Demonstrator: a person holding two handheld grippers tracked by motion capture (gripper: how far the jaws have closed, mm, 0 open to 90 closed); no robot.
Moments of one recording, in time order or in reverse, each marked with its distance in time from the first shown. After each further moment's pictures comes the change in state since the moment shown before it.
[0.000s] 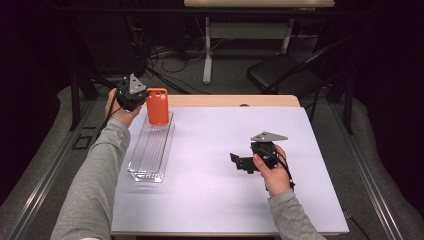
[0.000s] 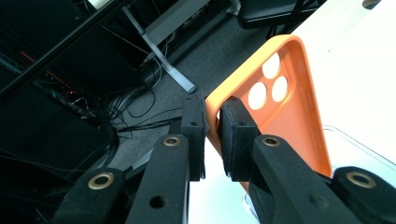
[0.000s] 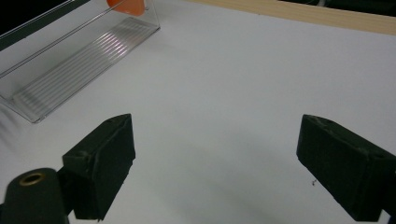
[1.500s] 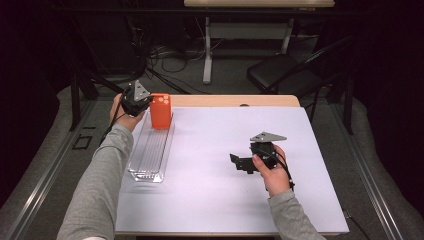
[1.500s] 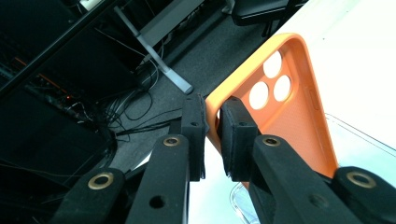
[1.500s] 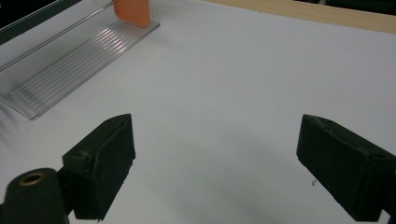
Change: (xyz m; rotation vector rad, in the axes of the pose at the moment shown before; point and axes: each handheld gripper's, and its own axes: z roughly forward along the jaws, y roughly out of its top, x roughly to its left) left arm -0.012 -0.013 0.013 0.001 -0.006 0.045; right arm 0.000 -0.001 0.002 0.009 -0.001 -0.012
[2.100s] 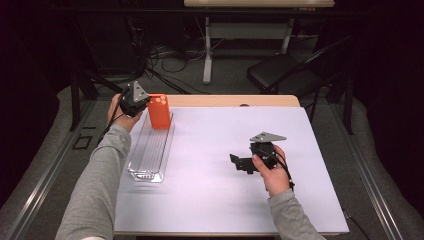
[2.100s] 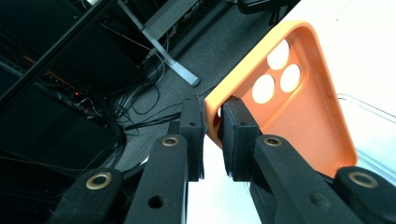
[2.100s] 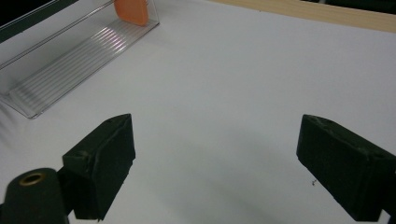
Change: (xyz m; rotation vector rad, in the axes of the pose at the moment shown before) left arm 0.004 -0.006 0.000 0.035 0.022 0.023; right arm 0.000 0.000 0.001 0.000 -0.001 -0.003
